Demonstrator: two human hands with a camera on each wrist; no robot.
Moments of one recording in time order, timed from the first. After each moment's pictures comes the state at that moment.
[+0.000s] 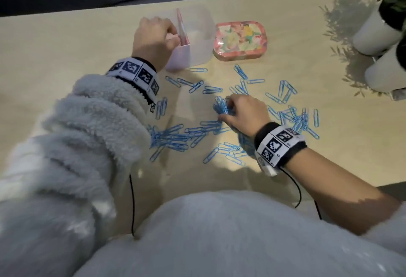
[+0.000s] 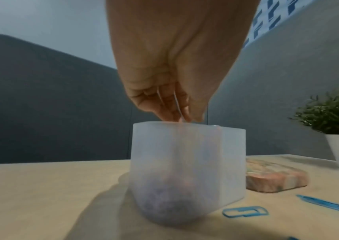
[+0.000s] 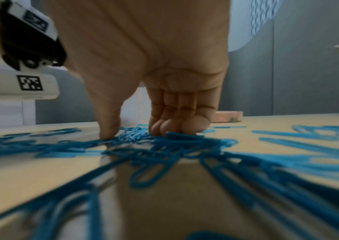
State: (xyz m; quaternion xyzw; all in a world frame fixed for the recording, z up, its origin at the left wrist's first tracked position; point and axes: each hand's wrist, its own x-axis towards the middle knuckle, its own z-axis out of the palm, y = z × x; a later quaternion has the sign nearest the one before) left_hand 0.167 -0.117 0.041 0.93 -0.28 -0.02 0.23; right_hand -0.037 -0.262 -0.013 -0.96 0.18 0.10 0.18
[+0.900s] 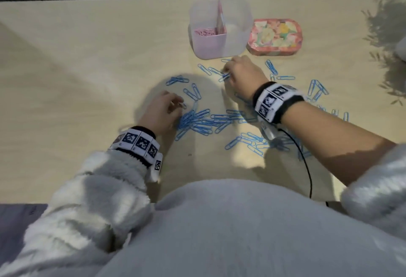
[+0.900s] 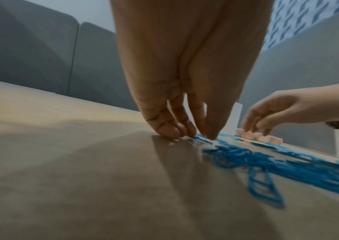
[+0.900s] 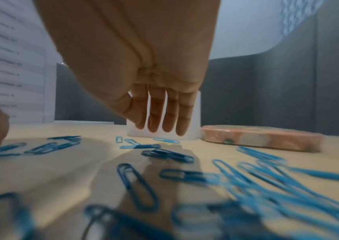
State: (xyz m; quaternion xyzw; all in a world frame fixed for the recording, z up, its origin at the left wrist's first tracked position) left_hand 0.050 0.011 -0.021 0.92 -0.20 -0.17 0.30; right_hand 0.035 -0.227 0.007 -0.99 0.02 0.05 0.14
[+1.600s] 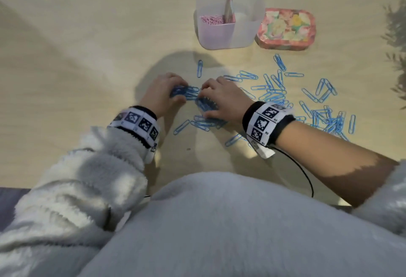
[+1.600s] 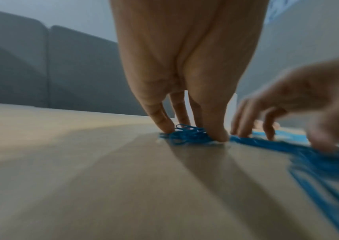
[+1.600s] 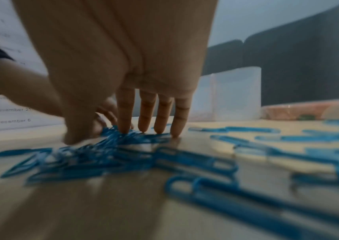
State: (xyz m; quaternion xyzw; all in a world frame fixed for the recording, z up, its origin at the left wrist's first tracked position) left_hand 0.074 0.005 -0.026 0.92 -0.24 -0.16 0.26; right_hand 0.011 -0.185 -0.020 -0.96 -0.16 0.14 0.16
